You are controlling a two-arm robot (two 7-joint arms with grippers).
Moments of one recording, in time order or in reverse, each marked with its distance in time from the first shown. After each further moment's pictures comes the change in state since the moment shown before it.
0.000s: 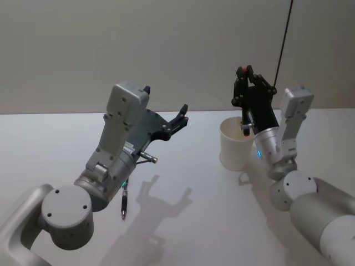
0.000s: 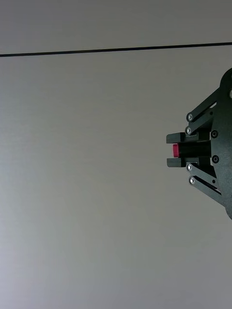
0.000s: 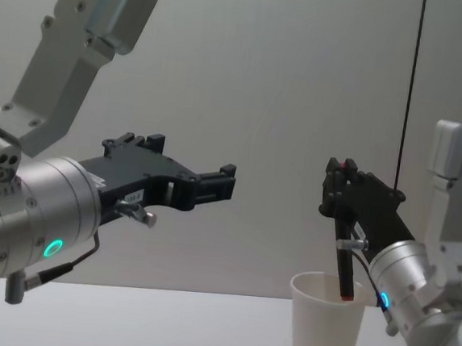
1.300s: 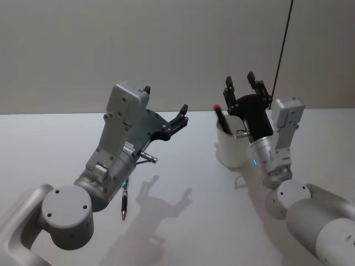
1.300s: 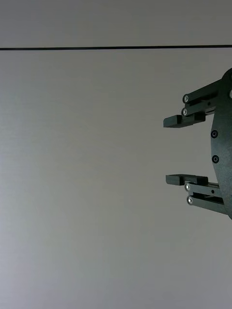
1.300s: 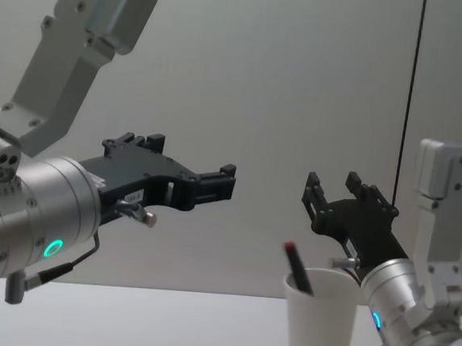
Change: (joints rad) left arm 0.000 0.000 0.000 0.000 0.000 0.000 0.000; right arm 0.019 -0.020 -0.018 0.091 -0.073 -0.061 -0.087
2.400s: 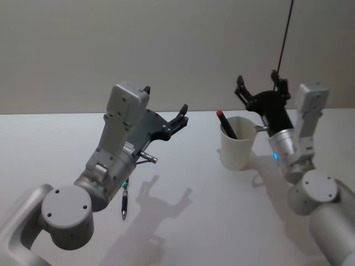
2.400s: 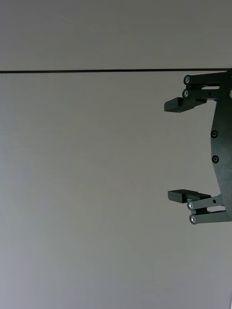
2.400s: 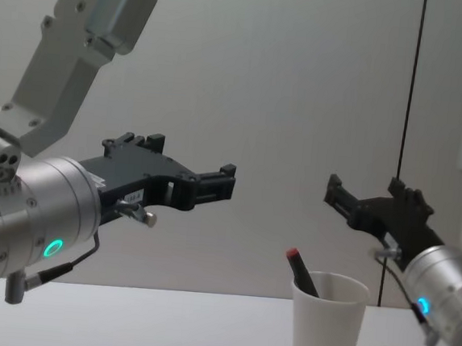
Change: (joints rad) left arm 0.000 0.000 0.000 0.000 0.000 0.000 0.000; right arm -0.232 0.076 0.093 -0.506 0.012 0.382 0.094
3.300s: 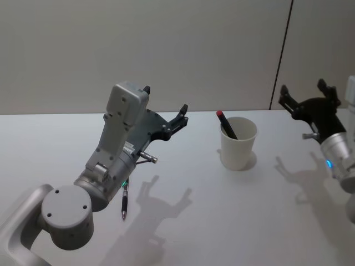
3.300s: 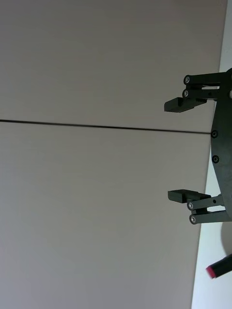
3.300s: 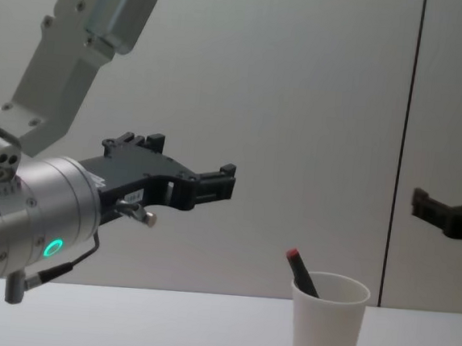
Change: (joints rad) left arm 0.000 0.000 0.000 0.000 0.000 0.000 0.000; right arm -0.313 0.115 0.095 -0.631 -0.063 0.502 0.003
